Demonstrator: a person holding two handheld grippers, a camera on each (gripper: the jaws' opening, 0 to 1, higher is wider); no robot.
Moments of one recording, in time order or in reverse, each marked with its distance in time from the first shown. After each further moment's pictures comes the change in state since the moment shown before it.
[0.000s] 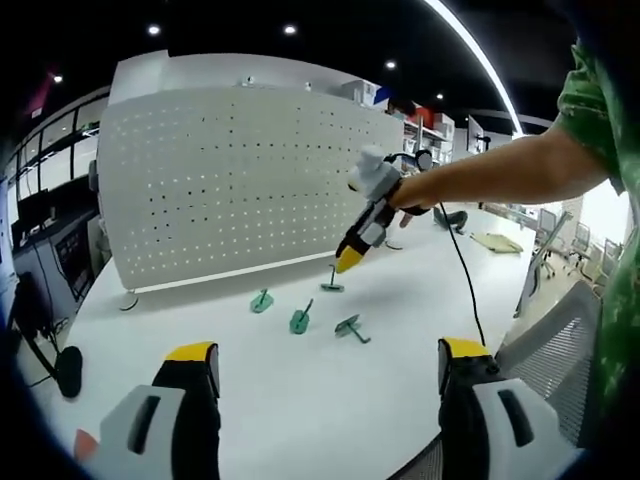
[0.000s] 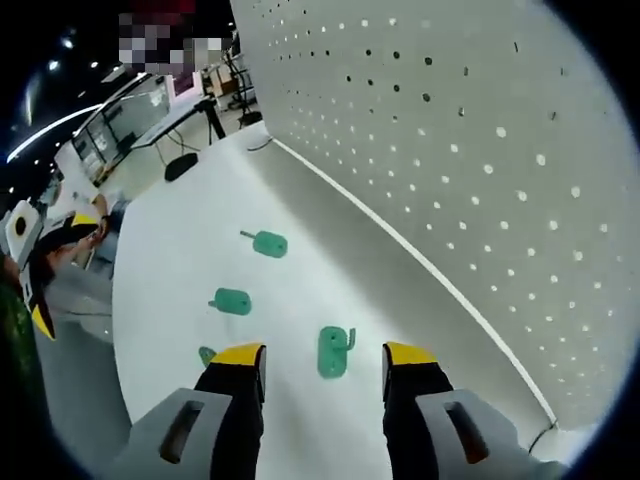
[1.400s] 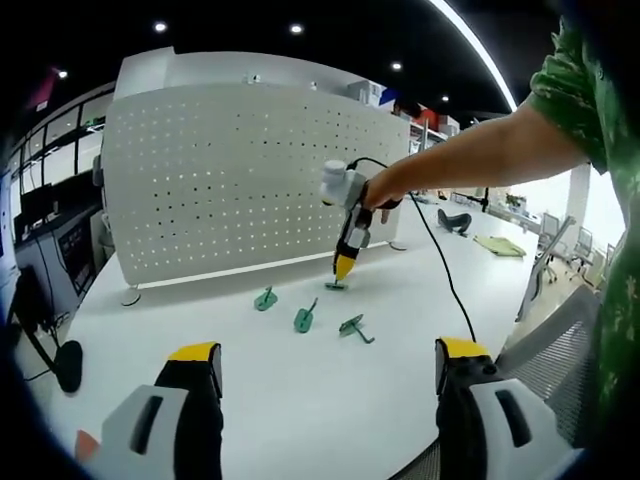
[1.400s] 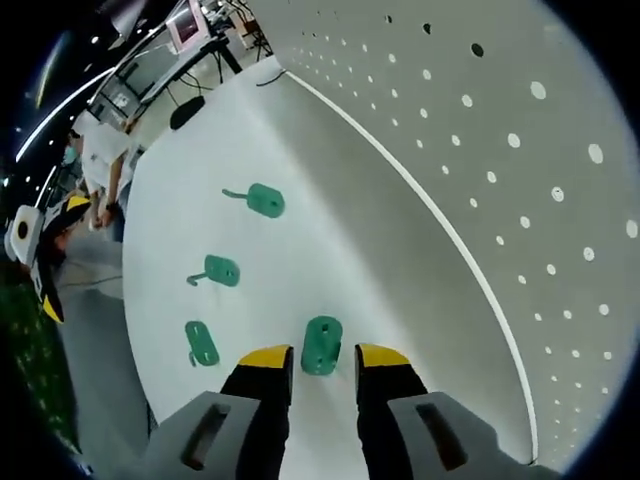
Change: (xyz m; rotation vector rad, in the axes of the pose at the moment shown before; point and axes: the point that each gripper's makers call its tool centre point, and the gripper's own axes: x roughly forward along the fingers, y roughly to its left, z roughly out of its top) left arm 0.000 0.005 -0.001 -0.022 0.000 0.012; right arm 0.028 -0.011 -0.018 -0.038 0.317 0.167
